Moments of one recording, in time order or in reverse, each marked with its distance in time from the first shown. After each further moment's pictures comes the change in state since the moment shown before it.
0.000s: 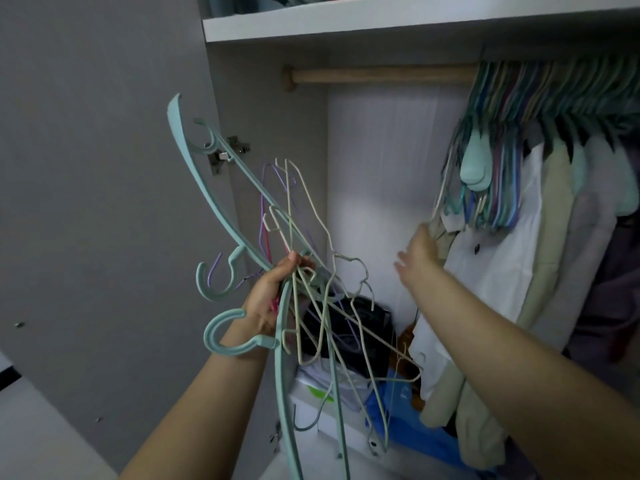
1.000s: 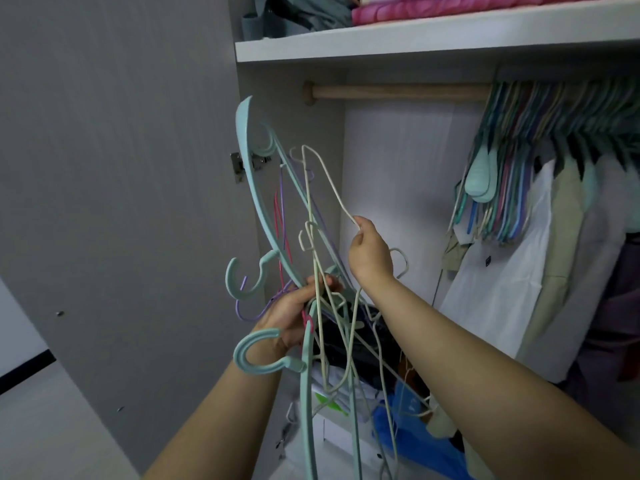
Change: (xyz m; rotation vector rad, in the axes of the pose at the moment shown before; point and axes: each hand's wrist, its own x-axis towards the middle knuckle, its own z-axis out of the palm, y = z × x) left_hand -0.022 -0.015 0.003 0.011 -0.111 -0.019; right_hand -0.048 0.034 0.060 -0.894 -0.149 -0.645
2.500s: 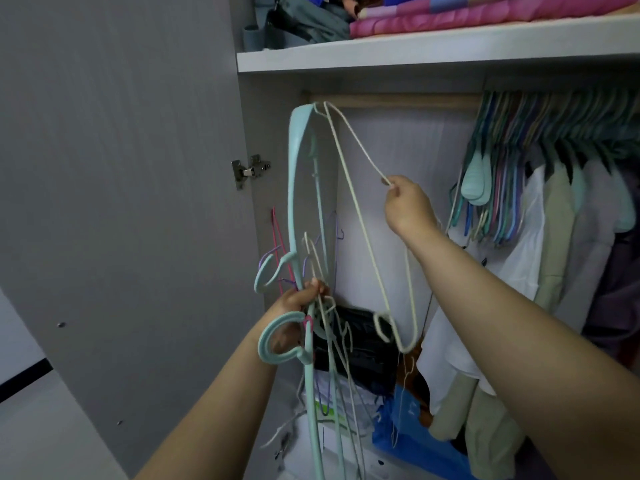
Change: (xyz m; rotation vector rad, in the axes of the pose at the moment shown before) left_hand 0.002 0.010 -0.020 0.206 0.005 0.021; right_hand 0.044 -0.035 -0.071 -0.118 0.190 -0.141
